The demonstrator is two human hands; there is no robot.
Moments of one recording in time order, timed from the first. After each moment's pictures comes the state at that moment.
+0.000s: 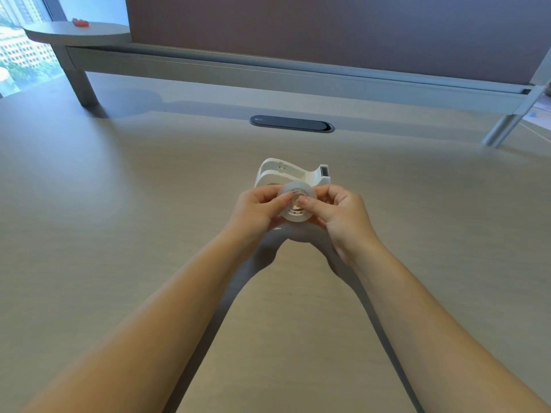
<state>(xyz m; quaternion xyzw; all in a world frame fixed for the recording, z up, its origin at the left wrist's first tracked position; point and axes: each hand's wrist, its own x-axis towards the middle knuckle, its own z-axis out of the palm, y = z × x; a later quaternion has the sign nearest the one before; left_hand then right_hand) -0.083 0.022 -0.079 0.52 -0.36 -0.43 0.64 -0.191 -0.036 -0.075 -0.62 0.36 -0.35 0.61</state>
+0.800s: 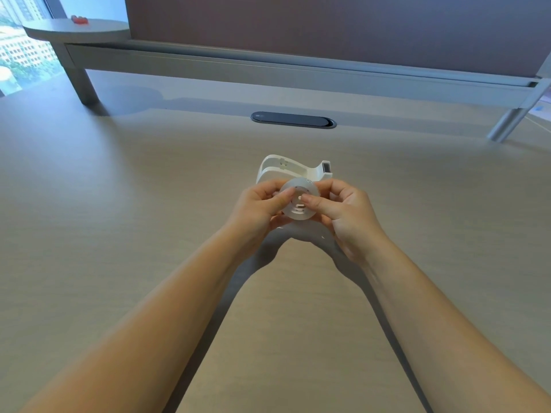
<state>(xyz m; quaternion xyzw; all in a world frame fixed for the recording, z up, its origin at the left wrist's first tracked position) -0.081 0.025 -0.079 0.50 -0.38 -0.47 0.63 -0.196 -0.036 -0.074 -0.62 0.32 -0.33 0.63</state>
